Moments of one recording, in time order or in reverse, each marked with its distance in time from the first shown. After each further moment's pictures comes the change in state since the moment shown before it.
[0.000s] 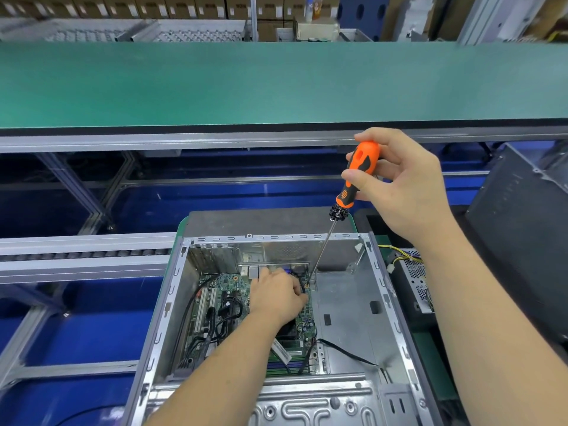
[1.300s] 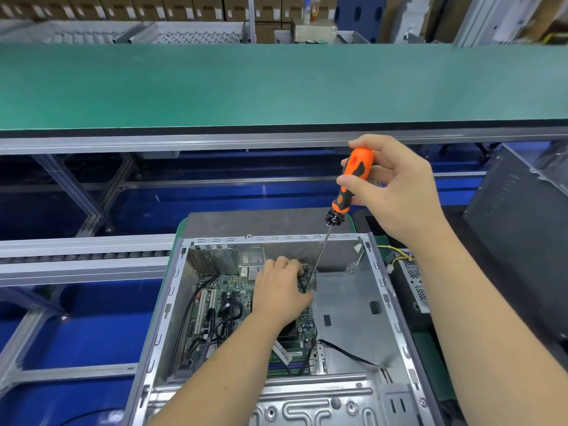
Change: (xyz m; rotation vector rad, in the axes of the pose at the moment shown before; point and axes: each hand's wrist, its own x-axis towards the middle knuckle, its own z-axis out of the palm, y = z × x) left_hand 0.005 0.003 0.001 -0.021 0.187 0.126; right_hand -0.002 0.006 0.004 0.031 -0.010 0.030
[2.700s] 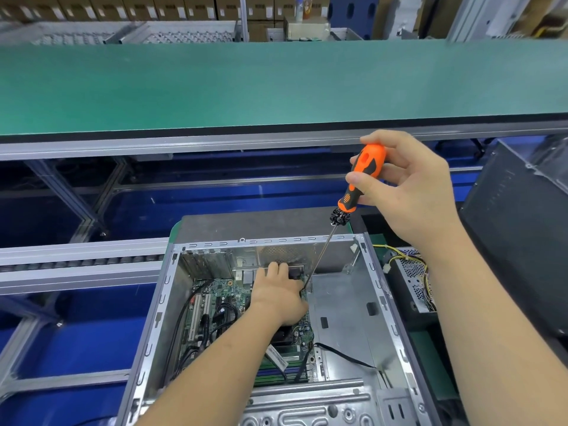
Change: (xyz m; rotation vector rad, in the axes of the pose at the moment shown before) left_hand 0.015 0.005 -0.001 0.477 -0.403 0.085; right_hand -0.004 -0.003 -0.014 0.044 0.052 -0.019
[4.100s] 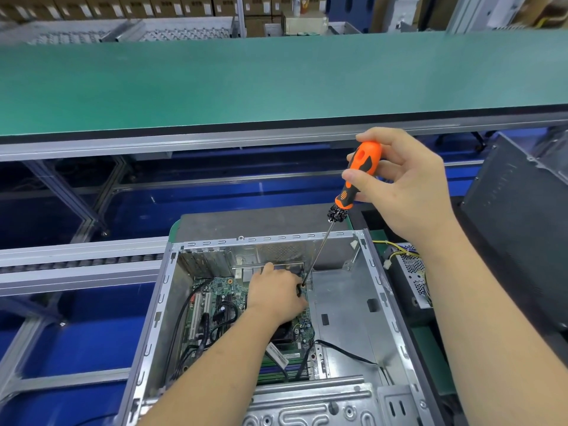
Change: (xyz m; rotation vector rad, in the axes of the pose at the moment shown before) left_hand -0.004 -0.005 0.007 -0.198 0.167 -0.029; right_hand 0.000 0.005 0.002 -0.035 -0.004 0.000
